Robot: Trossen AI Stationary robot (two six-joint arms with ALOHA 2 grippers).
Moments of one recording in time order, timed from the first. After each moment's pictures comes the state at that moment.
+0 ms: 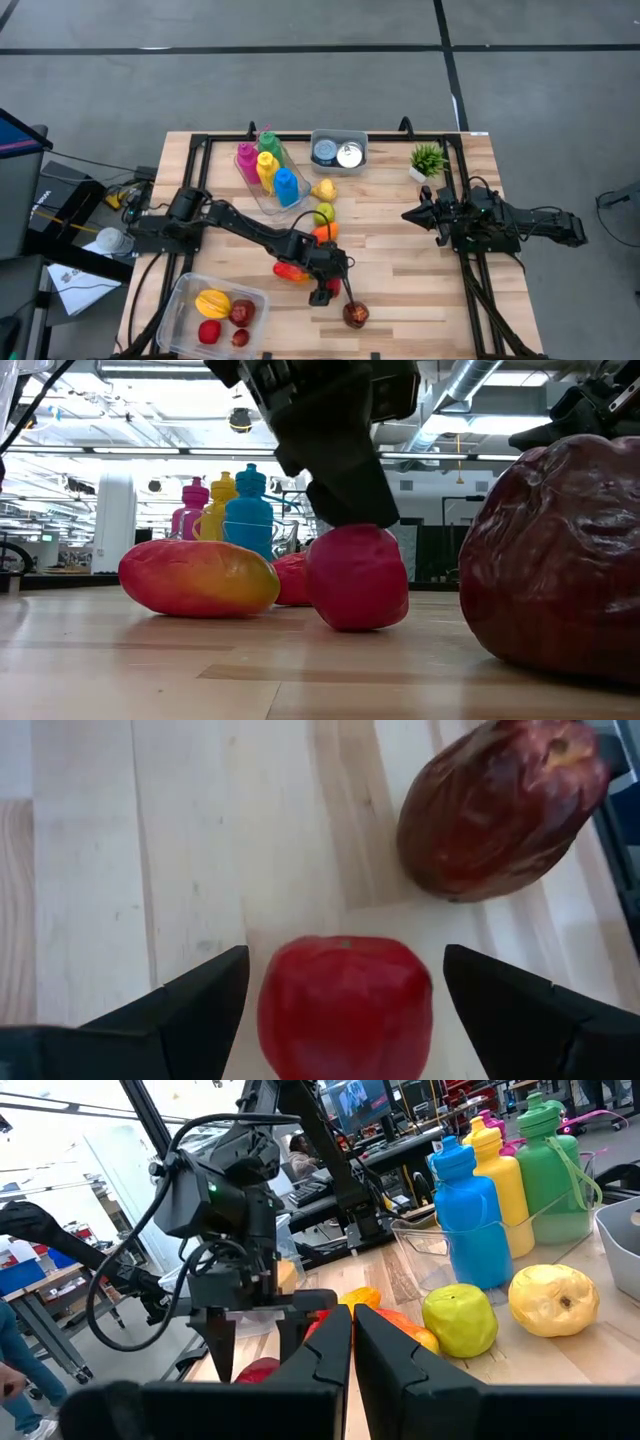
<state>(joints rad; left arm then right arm) -0.28 2.05 1.44 -0.35 0.09 -0.18 -0.11 0.02 0.01 0.04 -0.18 0.39</state>
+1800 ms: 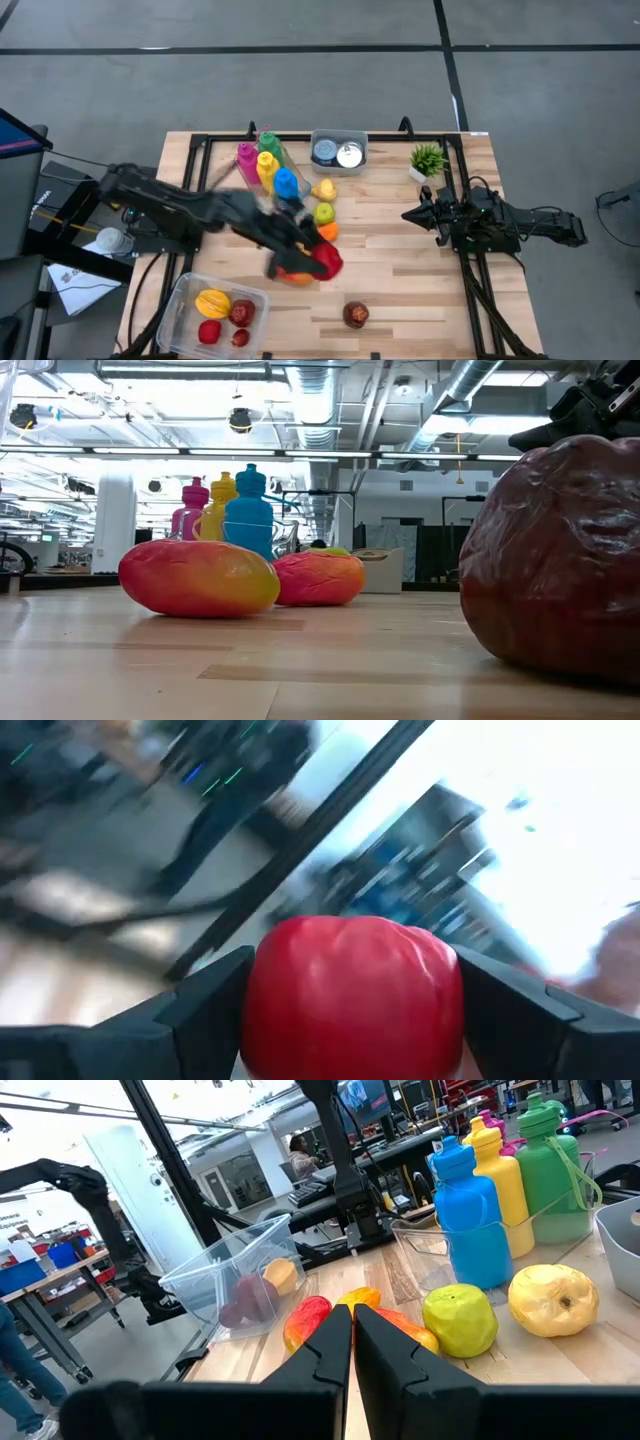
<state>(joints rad) -0.32 1.44 1.34 0.19 0.09 -0.76 -0.11 0.02 0.01 0.04 -0.18 0.39</state>
